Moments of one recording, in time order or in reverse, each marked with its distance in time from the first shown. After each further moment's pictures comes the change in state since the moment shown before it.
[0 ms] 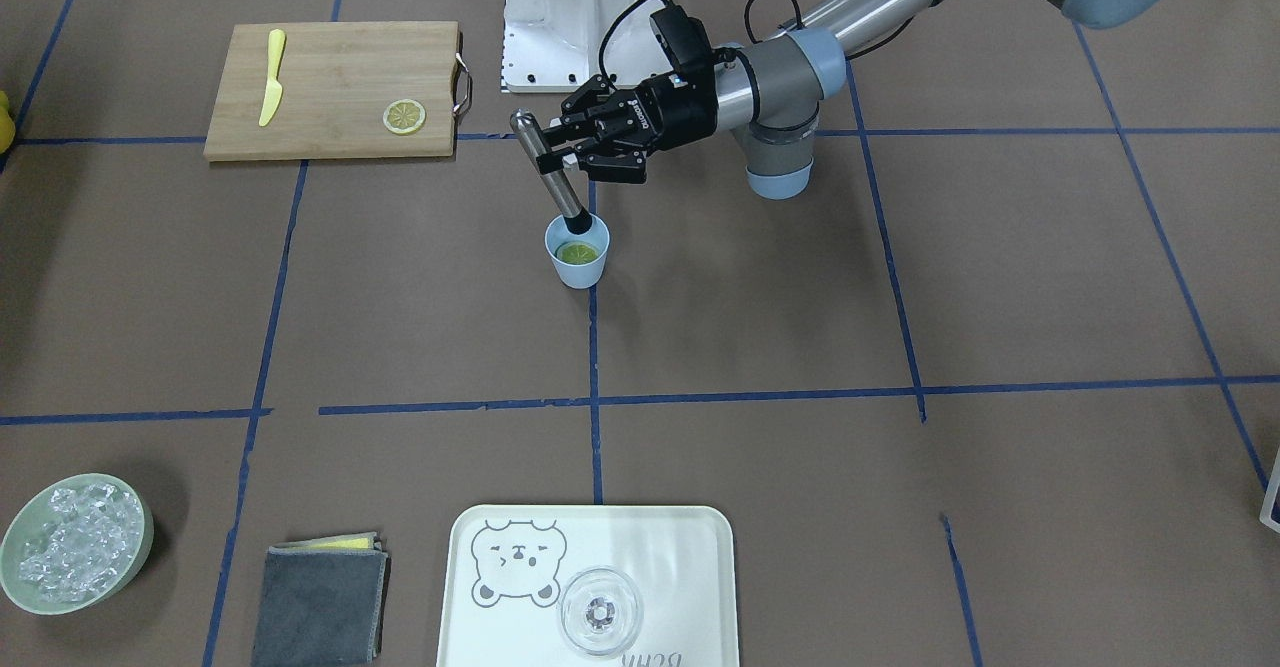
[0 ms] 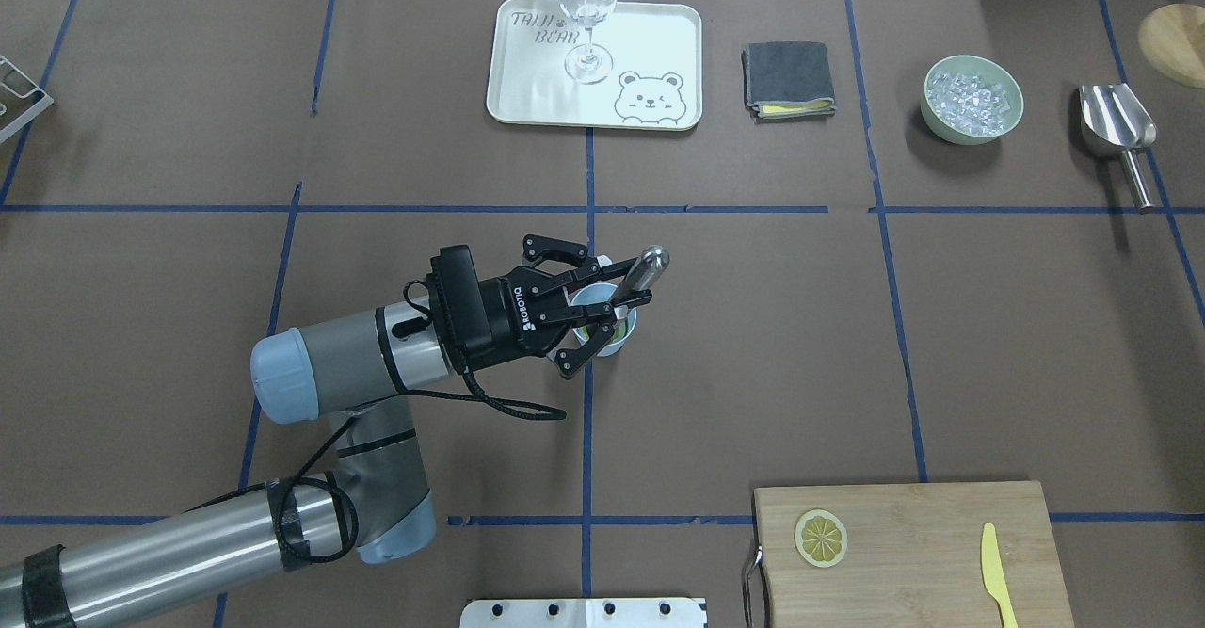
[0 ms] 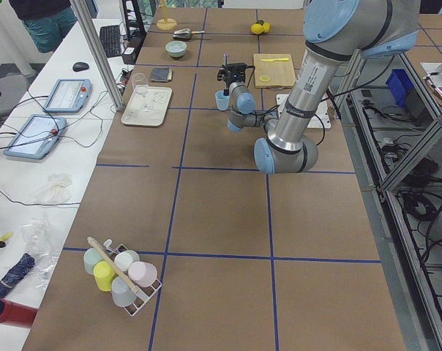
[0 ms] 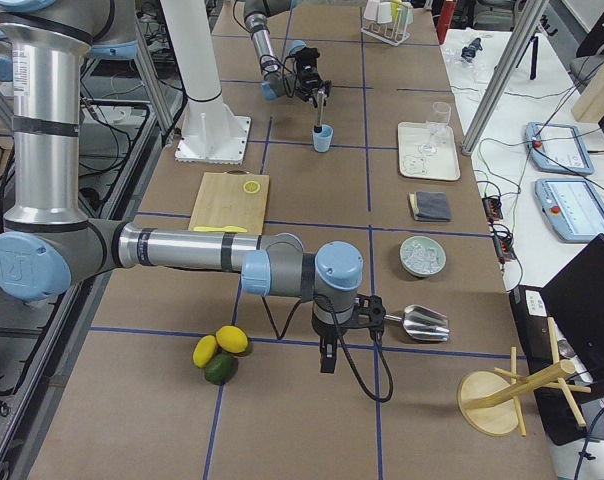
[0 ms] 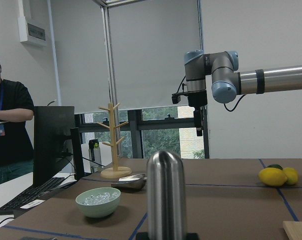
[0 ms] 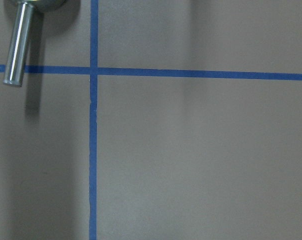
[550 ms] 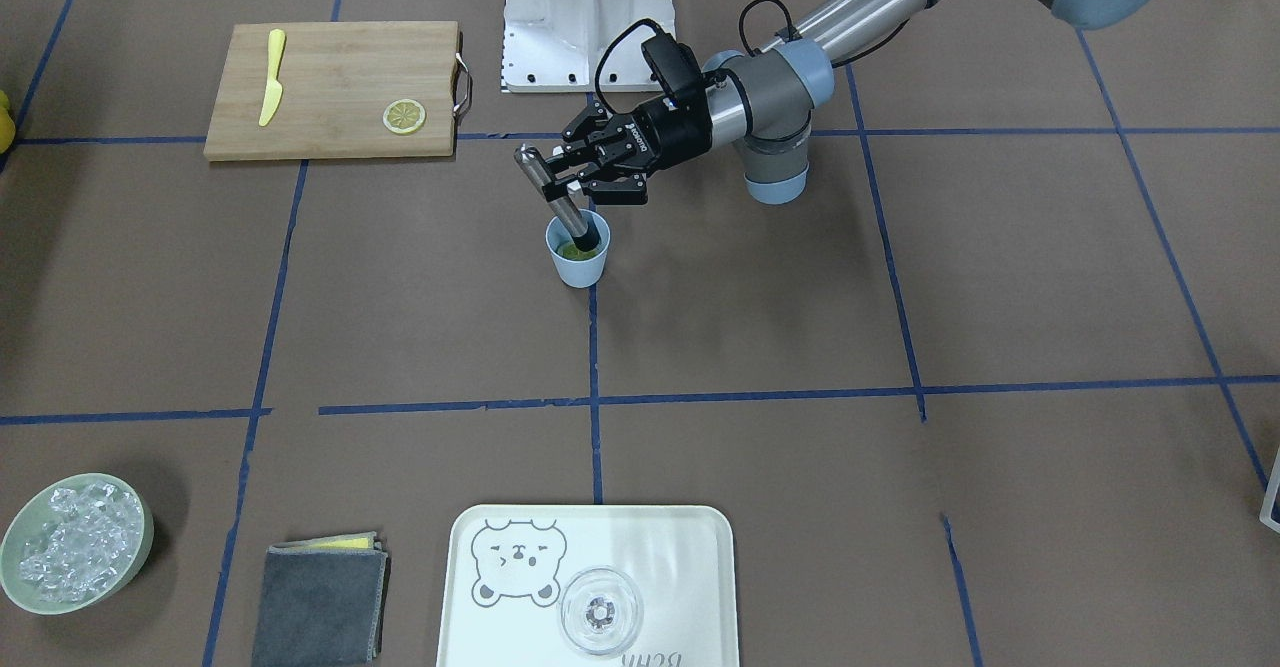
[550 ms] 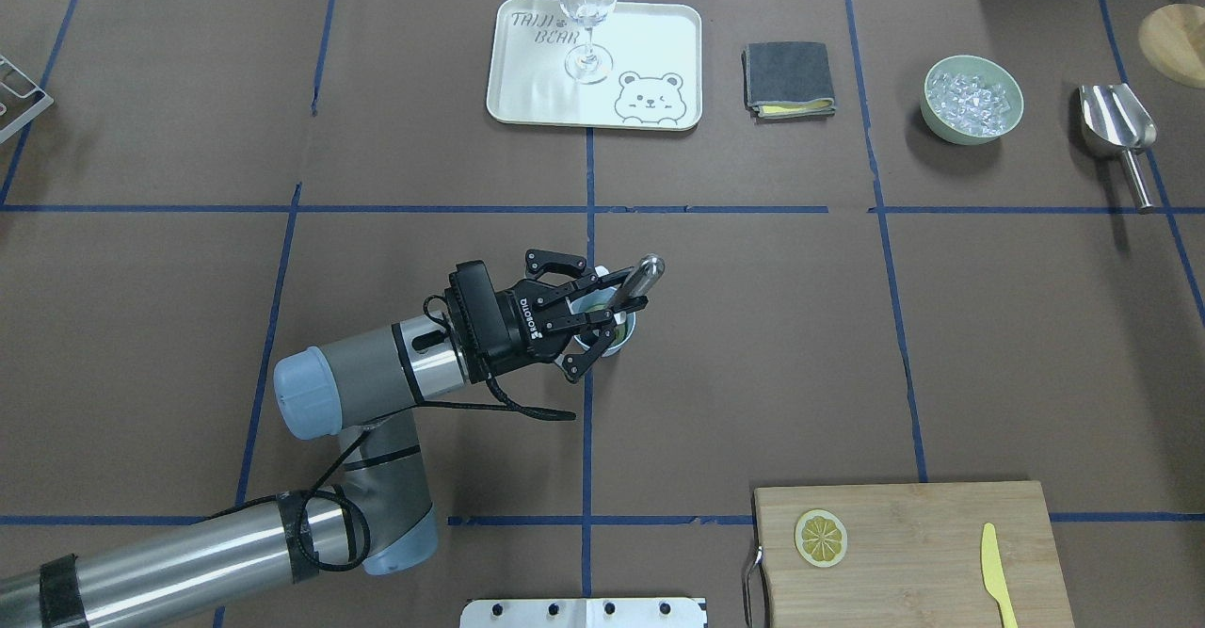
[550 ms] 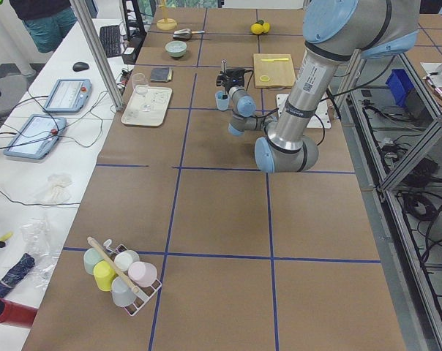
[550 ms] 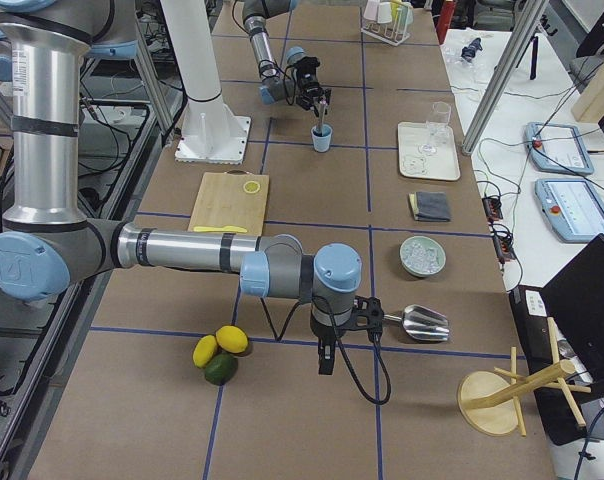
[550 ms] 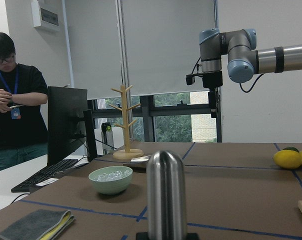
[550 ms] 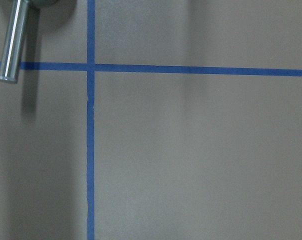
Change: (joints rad) left arm 0.022 -0.006 0.055 0.008 0.046 0.000; right arm 0.000 -0.005 -0.003 0.002 -0.001 0.000
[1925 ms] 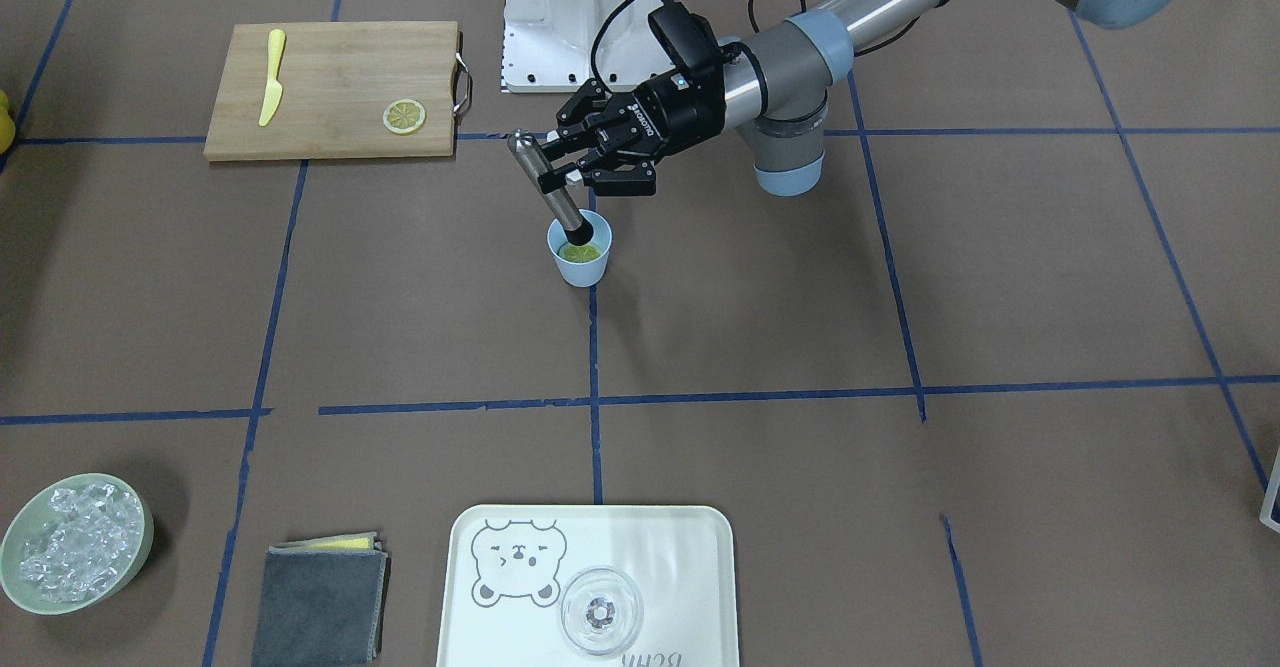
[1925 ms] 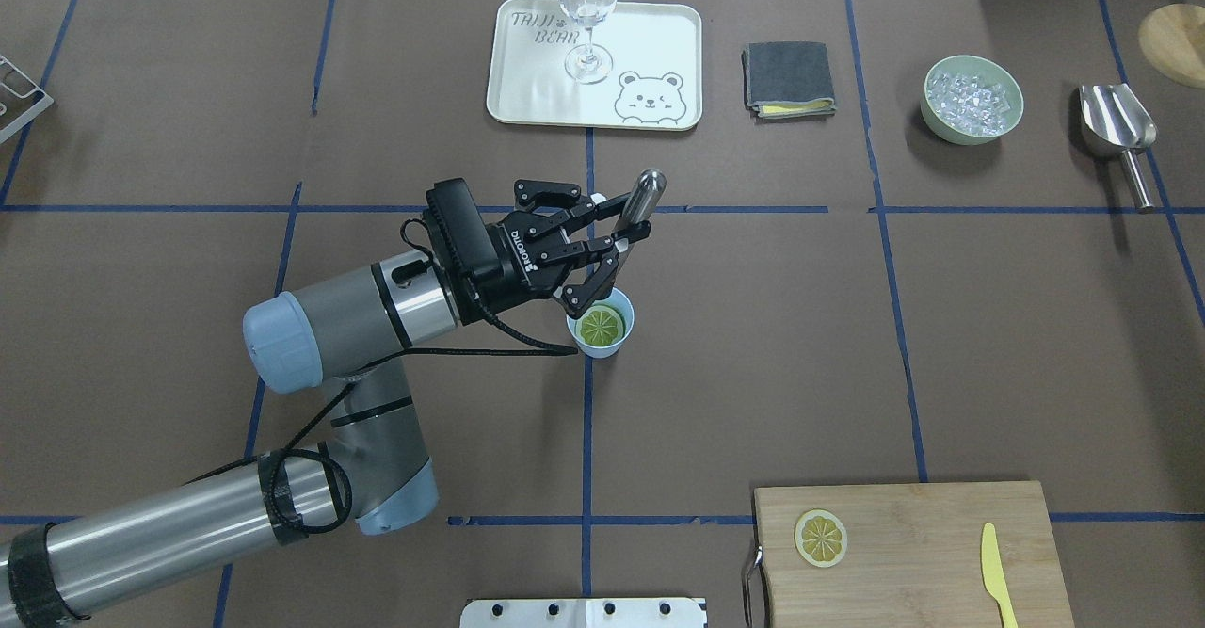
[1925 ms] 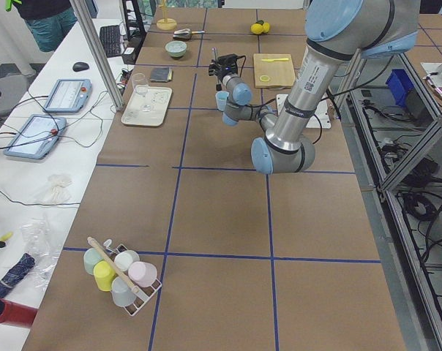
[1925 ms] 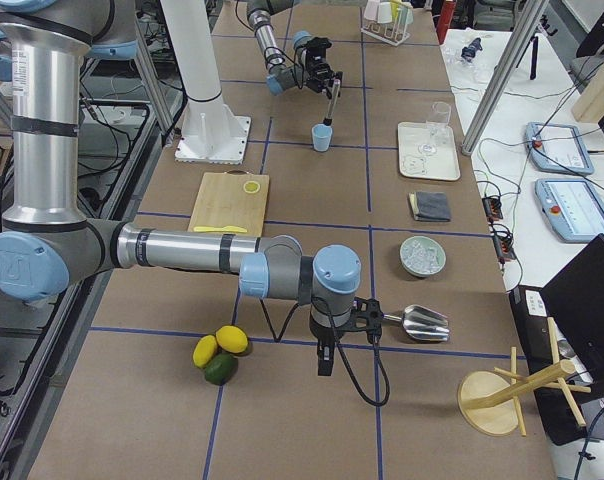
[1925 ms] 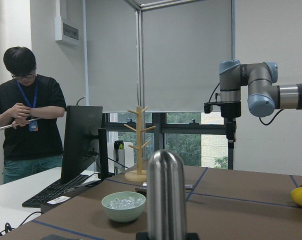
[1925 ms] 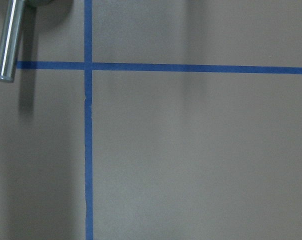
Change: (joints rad) left arm -0.094 0.011 -0.175 0.185 -0.018 -0.126; right arm 0.000 -0.002 -0.003 0.003 0.000 0.007
